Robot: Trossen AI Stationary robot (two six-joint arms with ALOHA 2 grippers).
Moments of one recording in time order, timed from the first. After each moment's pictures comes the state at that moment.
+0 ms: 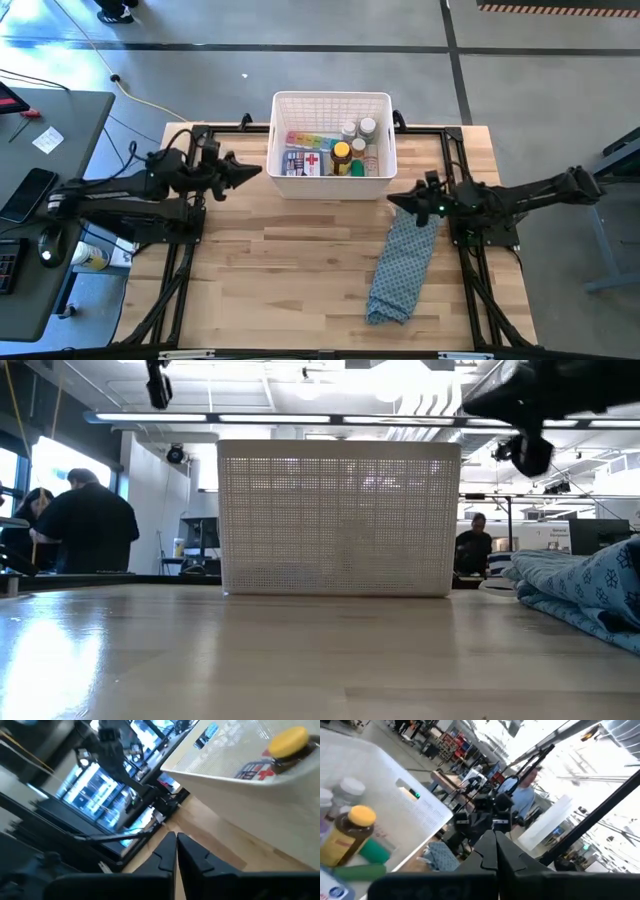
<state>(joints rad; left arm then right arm) 0.14 0.58 0.58 0.12 -0.03 -0.71 0.14 0.60 0.32 0.22 0.33 0.85</state>
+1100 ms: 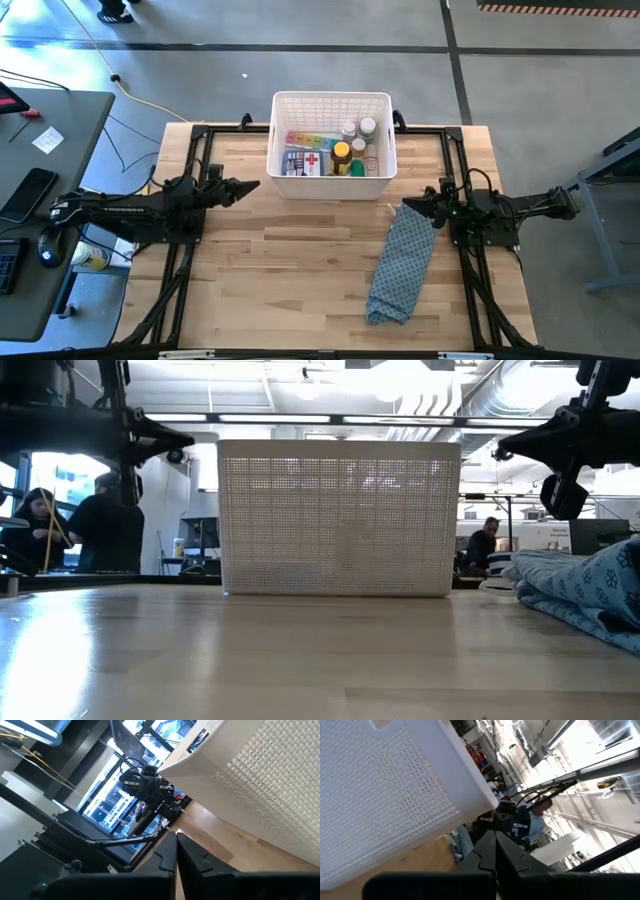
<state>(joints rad) 0.14 0.39 0.04 0.47 -0.17 -0.98 0.14 0.03 0.01 0.06 0.34 0.86</state>
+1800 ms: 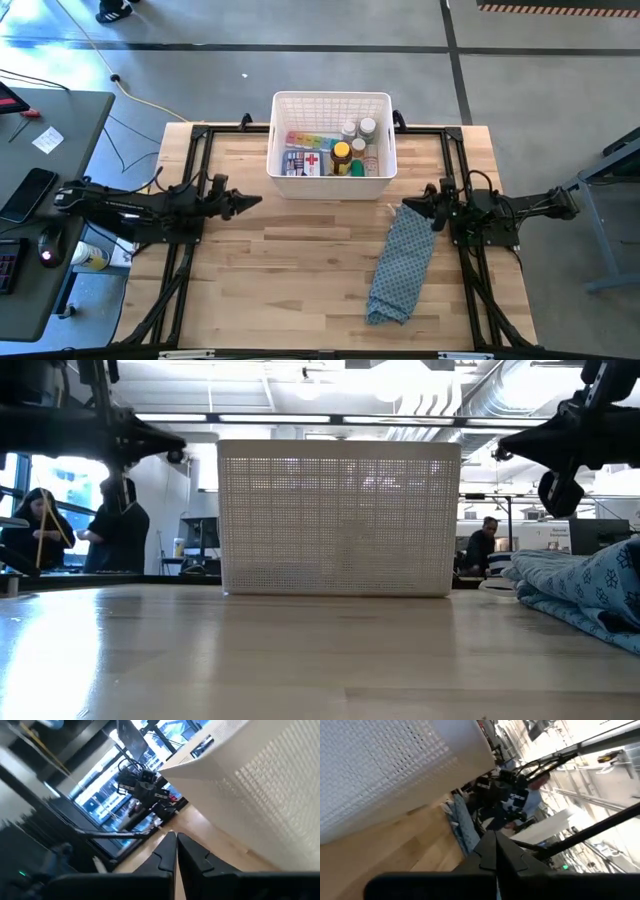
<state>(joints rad) -0.04 0.39 0.02 0.42 -0.23 -1.00 0.14 0.03 0.01 0.07 0.33 0.75</state>
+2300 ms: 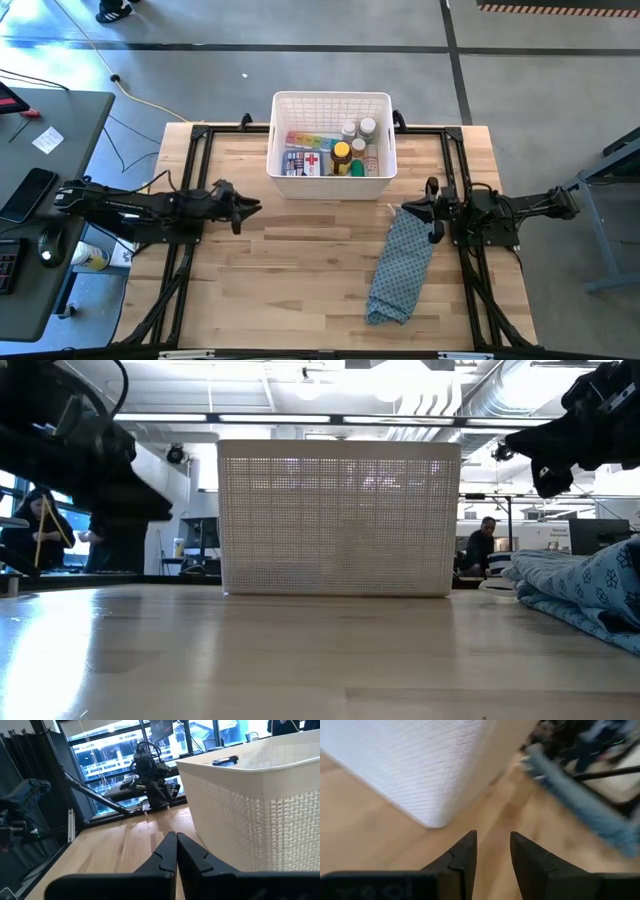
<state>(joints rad) -0.05 0.39 0.02 0.07 -0.31 -0.55 0.14 0.03 0.01 0.05 0.25 0.23</state>
